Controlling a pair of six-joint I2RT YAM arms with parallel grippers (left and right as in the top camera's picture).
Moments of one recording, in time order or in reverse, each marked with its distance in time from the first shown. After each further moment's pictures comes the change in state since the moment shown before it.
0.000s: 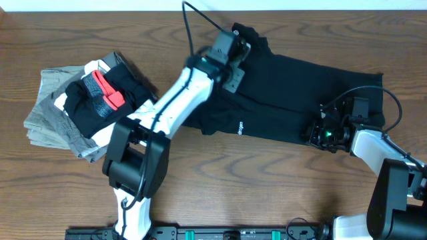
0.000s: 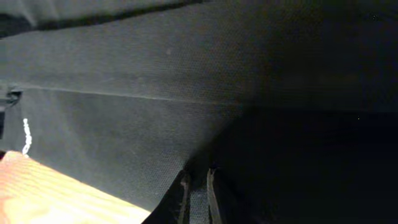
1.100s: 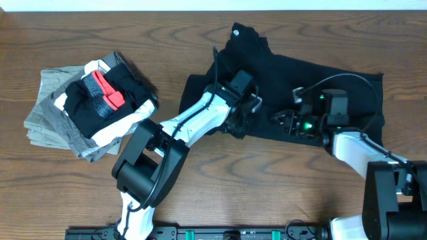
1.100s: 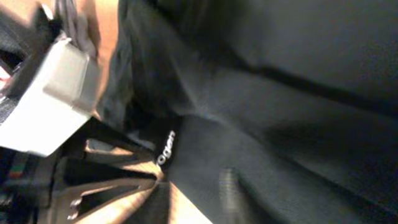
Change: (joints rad) left arm -0.144 -0.004 -0.282 -0.043 0.166 -0.052; right arm 0.208 0.002 -0.033 0.386 -0.242 0.096
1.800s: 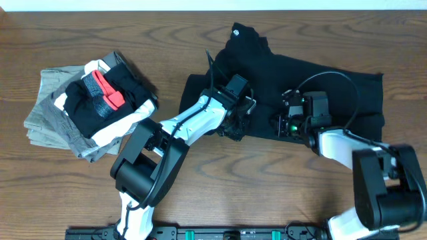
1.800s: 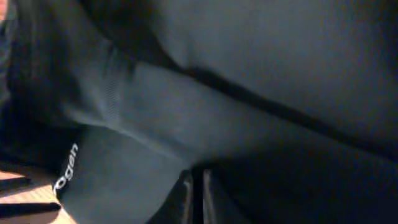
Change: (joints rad) left arm 0.015 -0.001 -0.056 0.049 0.005 -0.056; right arm 0.101 0.111 -0.001 0.095 0.311 -0.096
